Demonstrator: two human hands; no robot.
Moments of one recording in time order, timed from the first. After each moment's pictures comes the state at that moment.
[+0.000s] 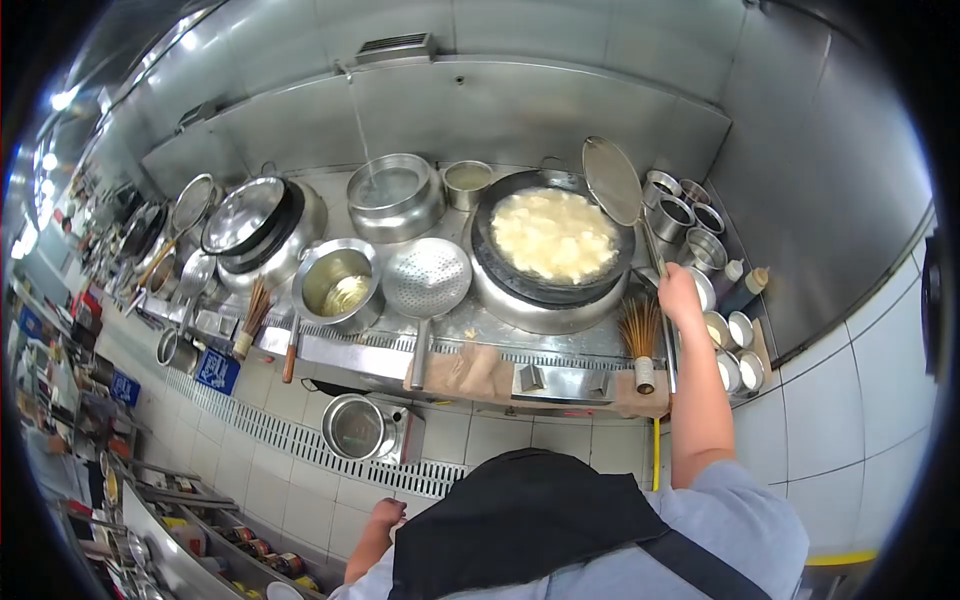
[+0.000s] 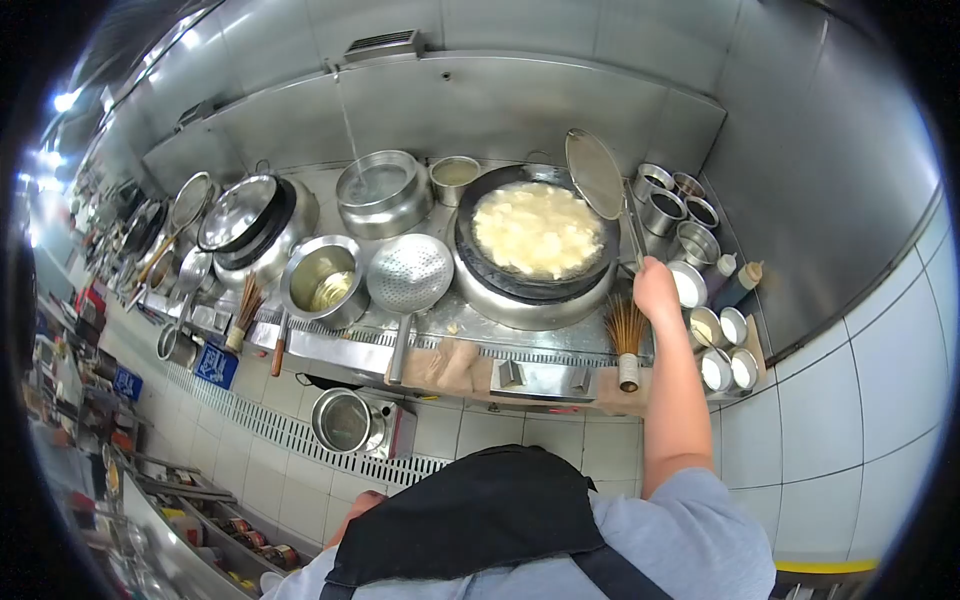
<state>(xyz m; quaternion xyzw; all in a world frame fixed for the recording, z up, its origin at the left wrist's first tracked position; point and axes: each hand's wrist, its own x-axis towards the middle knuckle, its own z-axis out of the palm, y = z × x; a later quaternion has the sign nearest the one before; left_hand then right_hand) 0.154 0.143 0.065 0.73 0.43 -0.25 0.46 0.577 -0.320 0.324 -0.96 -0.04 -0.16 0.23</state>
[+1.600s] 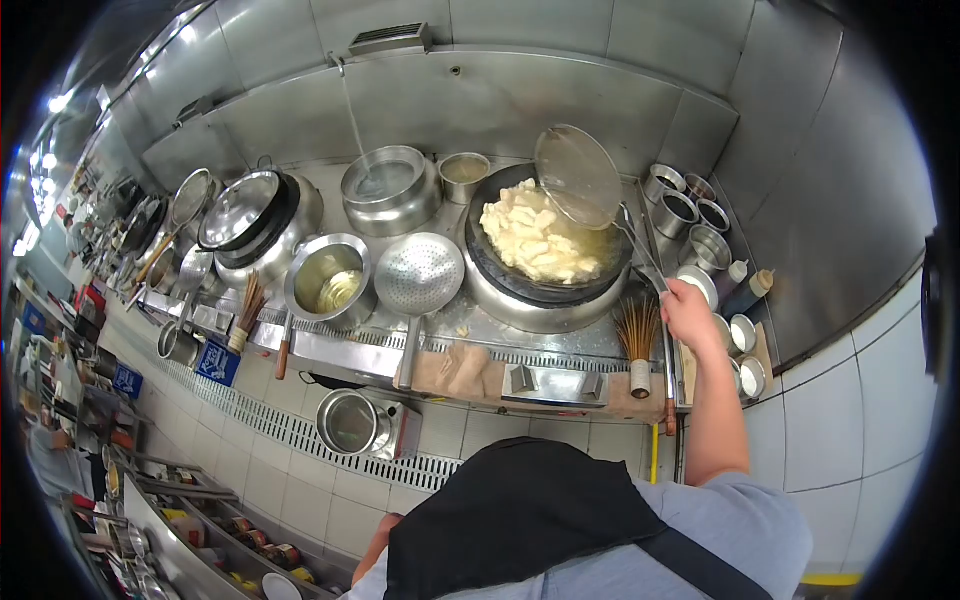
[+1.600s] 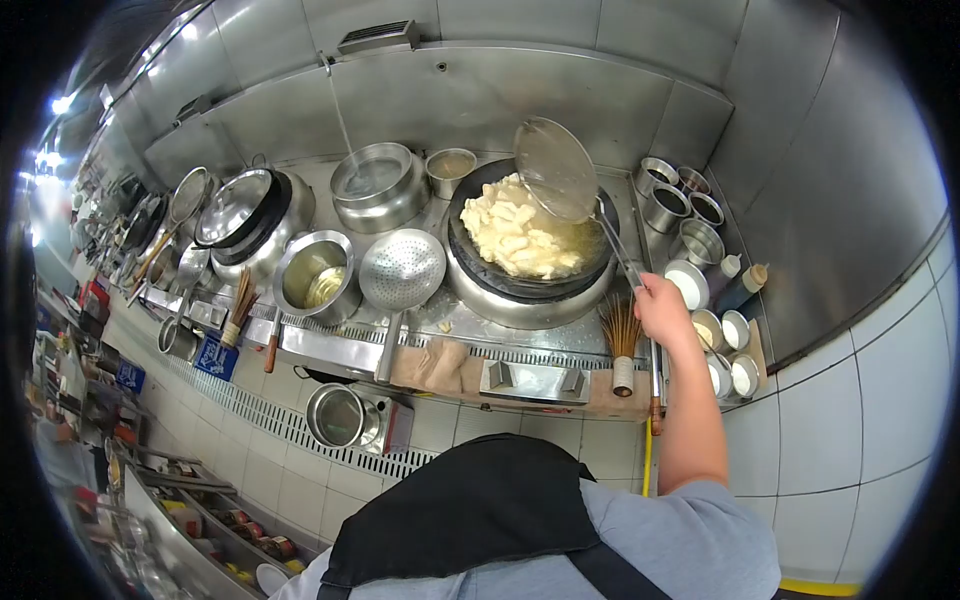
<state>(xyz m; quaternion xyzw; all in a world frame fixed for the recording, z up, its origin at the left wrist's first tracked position) 0.100 0.134 -0.031 0.81 0.35 -0.35 0.33 0.536 -0.326 0.362 -0.90 -0.03 0.03 0.43</state>
